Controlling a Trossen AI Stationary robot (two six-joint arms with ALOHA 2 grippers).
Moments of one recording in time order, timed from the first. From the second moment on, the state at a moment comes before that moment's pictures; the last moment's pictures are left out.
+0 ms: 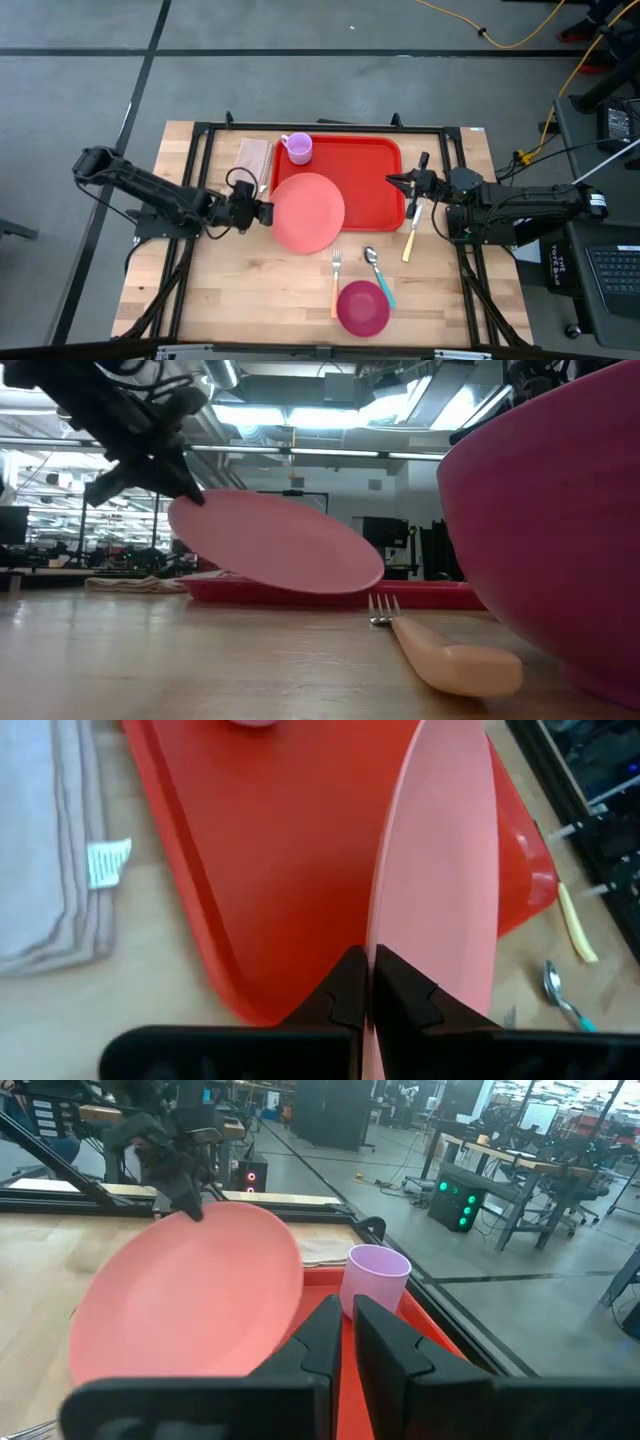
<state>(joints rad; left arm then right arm) -0.24 1.07 0.55 -0.31 -0.62 -1.35 -0.11 0.62 0.28 0.25 0.21 -0.14</state>
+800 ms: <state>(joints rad) 0.16 1.15 0.55 -0.25 -0.31 -1.12 -0.11 0.62 0.28 0.25 0.21 -0.14</state>
